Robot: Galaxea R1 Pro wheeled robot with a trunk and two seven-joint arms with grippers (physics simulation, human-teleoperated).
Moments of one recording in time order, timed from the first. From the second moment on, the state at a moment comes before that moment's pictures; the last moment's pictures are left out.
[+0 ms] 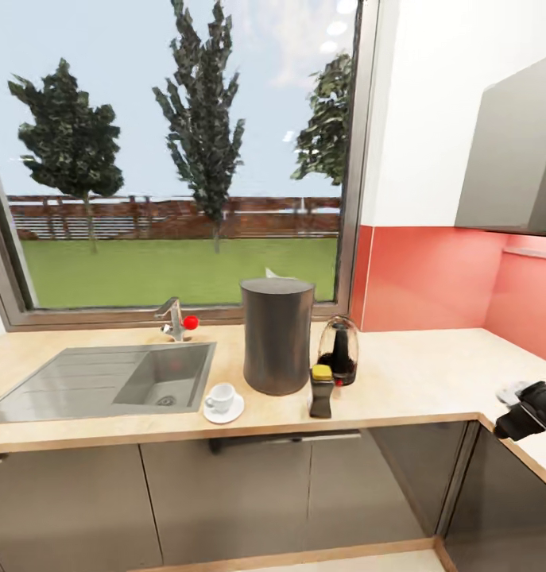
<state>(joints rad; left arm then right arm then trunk) -0.02 -0.01 -0.02 -0.03 0.59 -0.45 -0.08 -1.14 -0.53 0.43 0.04 0.28 0.38 0.38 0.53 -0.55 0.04</state>
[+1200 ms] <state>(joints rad) -0.02 0.04 -0.02 -0.04 0.61 -0.44 -0.08 -0.36 -0.01 0.44 0.03 0.17 0.01 0.07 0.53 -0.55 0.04</state>
